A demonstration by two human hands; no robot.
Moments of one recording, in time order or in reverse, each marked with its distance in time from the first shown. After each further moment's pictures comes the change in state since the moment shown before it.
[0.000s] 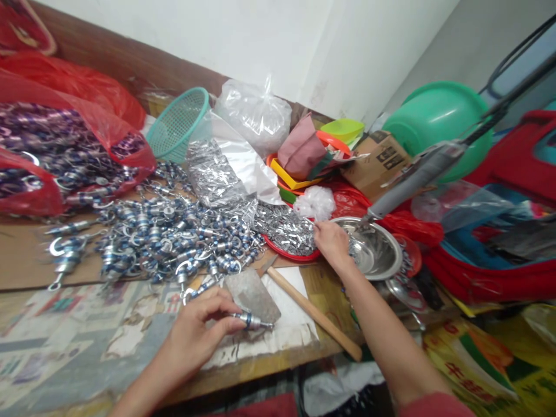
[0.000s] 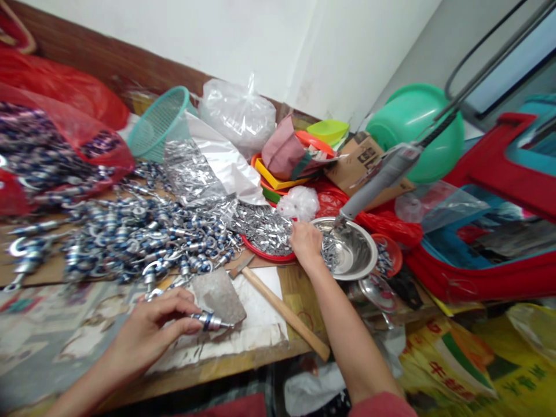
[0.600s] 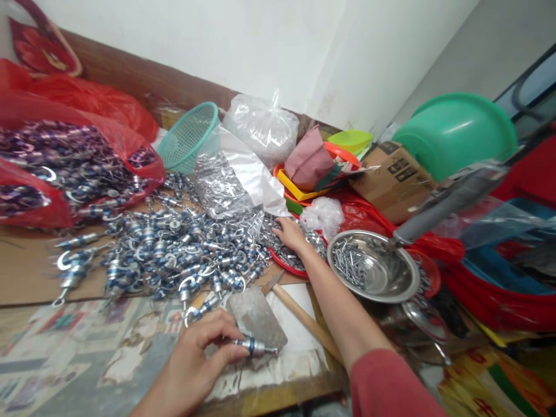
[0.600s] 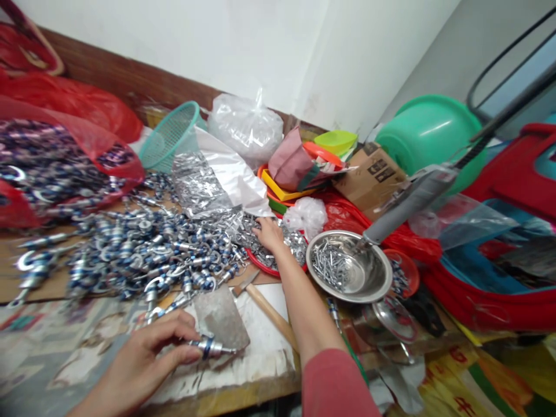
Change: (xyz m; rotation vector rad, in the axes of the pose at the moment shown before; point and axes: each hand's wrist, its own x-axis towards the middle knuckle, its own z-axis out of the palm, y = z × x) left_hand 0.000 -0.001 -0.001 -0.007 -0.026 -0.020; right_hand 0.073 -0.078 0.064 0.264 -0.178 -0.296
